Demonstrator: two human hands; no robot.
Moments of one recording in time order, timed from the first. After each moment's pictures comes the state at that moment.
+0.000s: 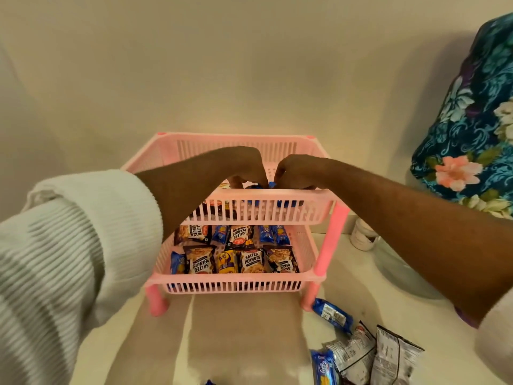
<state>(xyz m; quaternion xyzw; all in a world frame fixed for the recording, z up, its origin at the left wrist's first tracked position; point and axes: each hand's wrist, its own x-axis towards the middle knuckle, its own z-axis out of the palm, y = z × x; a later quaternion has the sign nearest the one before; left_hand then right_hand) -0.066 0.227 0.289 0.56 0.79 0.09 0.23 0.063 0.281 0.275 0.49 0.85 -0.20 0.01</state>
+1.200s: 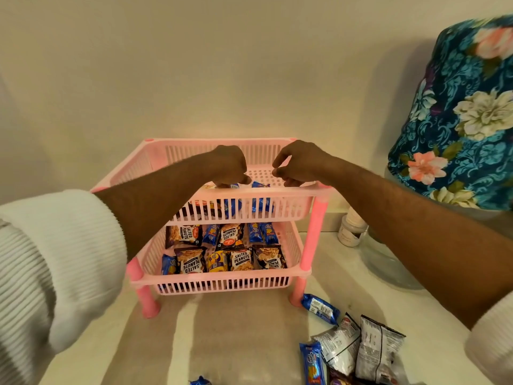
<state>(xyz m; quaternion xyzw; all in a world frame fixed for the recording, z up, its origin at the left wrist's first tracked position) -0.057 0.199 0.296 0.62 0.77 0.09 0.11 0.112 0.275 0.288 0.47 0.82 -0.28 -0.17</state>
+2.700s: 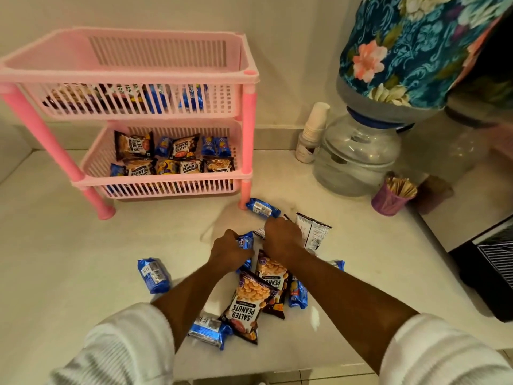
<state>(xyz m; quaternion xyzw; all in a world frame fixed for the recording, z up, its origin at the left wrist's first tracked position) 0.146 0.065 -0.048 0.41 0.80 0.23 0.37 0.280 0.137 -0.030 0.54 0.84 -0.02 0.03</state>
